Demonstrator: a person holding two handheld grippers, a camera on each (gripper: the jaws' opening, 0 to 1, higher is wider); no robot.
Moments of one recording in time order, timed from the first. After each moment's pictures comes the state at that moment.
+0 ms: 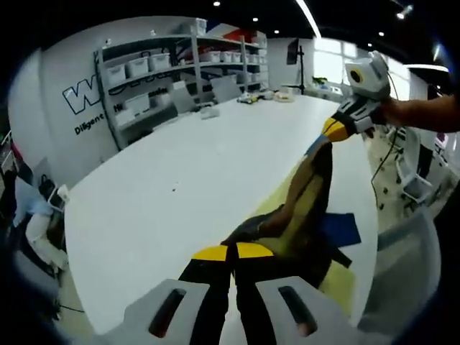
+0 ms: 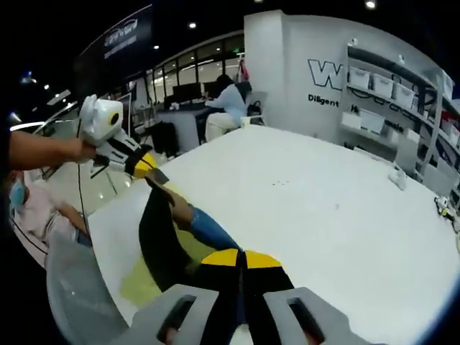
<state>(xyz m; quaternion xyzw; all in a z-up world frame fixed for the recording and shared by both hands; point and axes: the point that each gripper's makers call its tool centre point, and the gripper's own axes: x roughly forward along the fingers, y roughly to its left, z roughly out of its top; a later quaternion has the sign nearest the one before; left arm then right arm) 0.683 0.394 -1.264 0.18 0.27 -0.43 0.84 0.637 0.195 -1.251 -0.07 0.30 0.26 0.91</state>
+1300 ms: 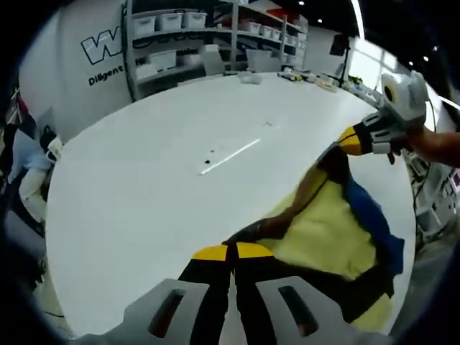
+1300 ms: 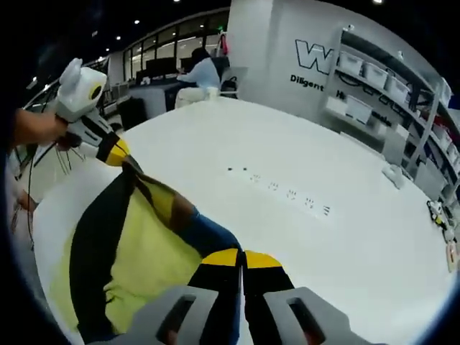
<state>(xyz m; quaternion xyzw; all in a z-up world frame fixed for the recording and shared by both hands) 0.816 0.385 -1.371 0.13 0.38 -0.36 0.84 0.782 0.182 -1.363 -0.14 0.35 0.19 0.91</state>
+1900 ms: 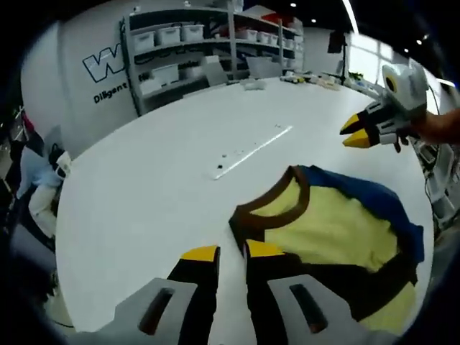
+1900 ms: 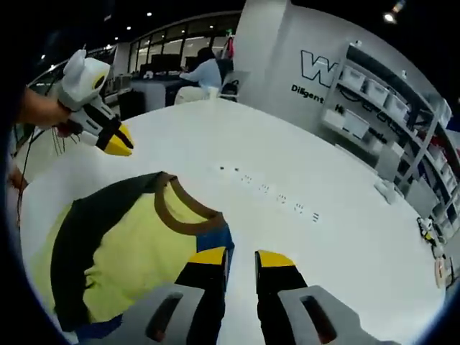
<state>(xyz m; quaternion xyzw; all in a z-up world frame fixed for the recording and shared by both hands) 0.817 0.397 -1.373 0.17 0.33 -0.35 0.86 0.777 0.162 -1.359 -0.18 0.32 0.18 0.91</state>
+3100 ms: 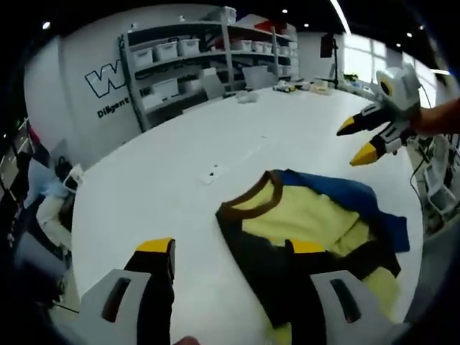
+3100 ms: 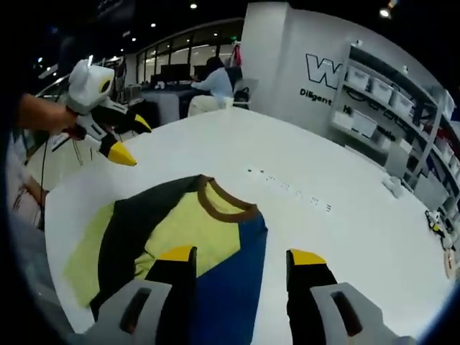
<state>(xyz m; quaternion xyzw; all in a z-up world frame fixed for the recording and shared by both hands) 0.751 0.408 -1.323 0.19 0.28 -0.36 0.87 0.704 0.187 -1.336 -0.14 0.31 0.22 0.91</state>
